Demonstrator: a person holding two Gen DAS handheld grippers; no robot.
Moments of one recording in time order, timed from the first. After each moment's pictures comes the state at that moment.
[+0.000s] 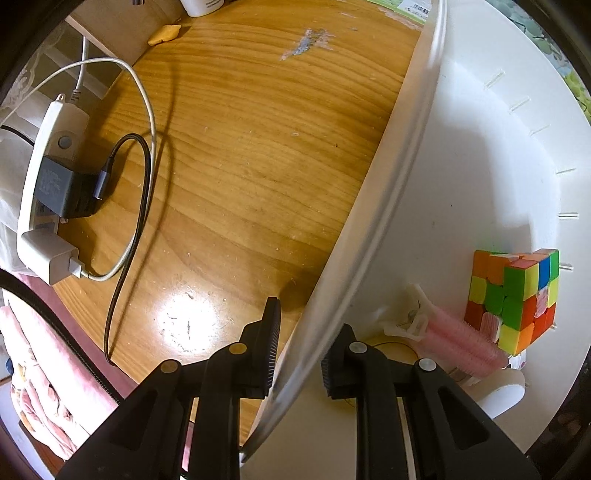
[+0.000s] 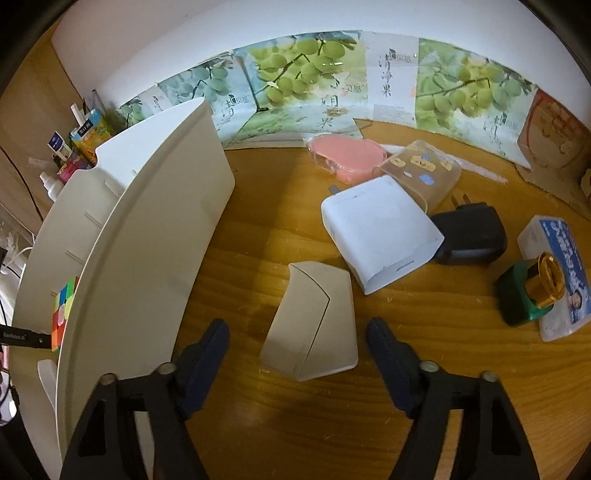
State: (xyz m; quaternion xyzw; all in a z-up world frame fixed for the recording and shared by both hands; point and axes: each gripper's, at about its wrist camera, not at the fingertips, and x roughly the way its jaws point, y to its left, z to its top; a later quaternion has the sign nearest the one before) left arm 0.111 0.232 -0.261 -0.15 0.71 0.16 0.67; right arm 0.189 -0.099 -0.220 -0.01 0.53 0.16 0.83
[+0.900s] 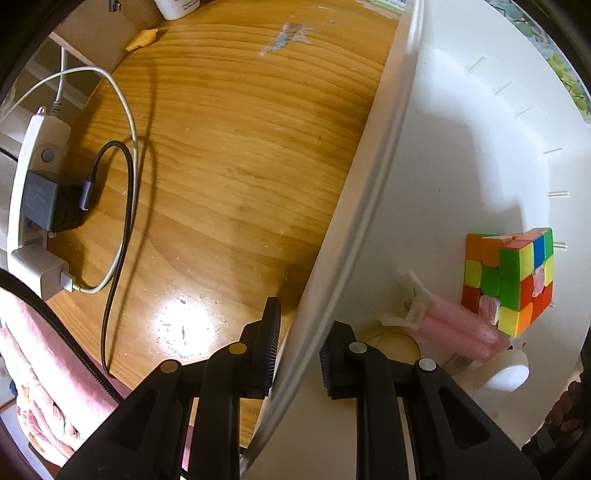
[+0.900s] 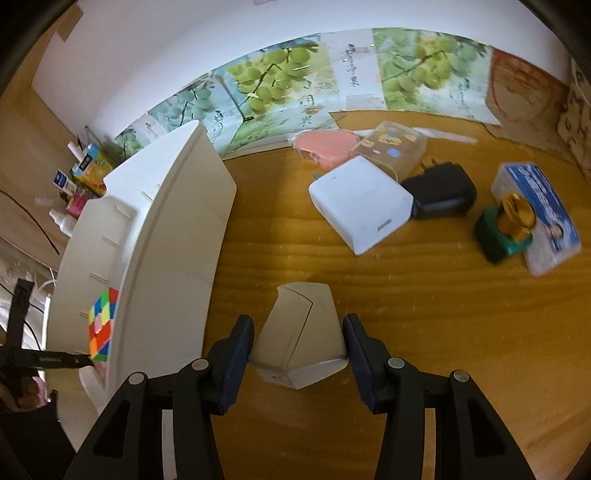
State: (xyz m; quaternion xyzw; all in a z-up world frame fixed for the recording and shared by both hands) left arm 0.115 0.227 -0.268 -0.15 0.71 0.12 0.67; right arm 0.162 -0.118 -0.202 0.09 0.55 0.13 0.82
